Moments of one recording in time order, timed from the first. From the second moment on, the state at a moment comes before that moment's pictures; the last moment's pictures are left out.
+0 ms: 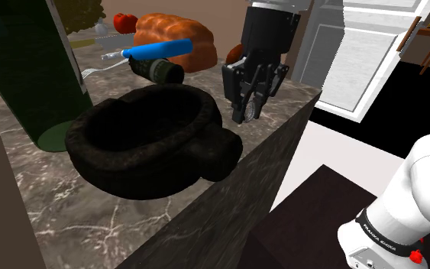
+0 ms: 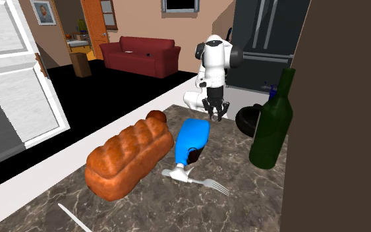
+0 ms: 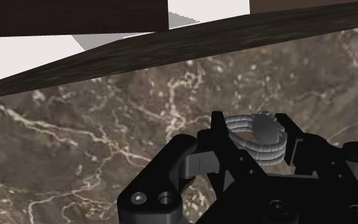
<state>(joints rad) 0.22 -0.52 0.39 -2.14 0.30 1.72 0.57</state>
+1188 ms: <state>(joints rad) 0.21 -0.48 0.37 -1.99 0.28 1.59 0.59</state>
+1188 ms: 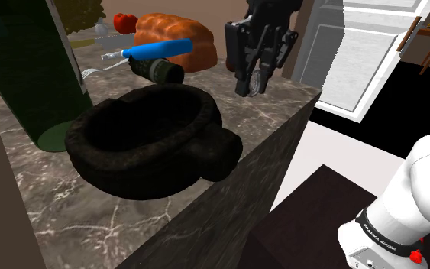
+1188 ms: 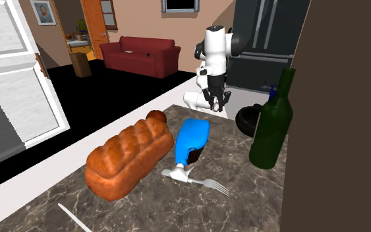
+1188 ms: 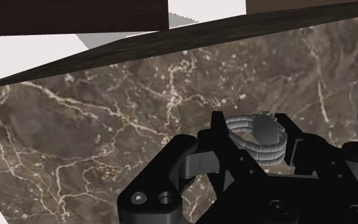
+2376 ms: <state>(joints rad) 0.20 -0.37 0.37 -1.64 0.24 1.36 0.65</state>
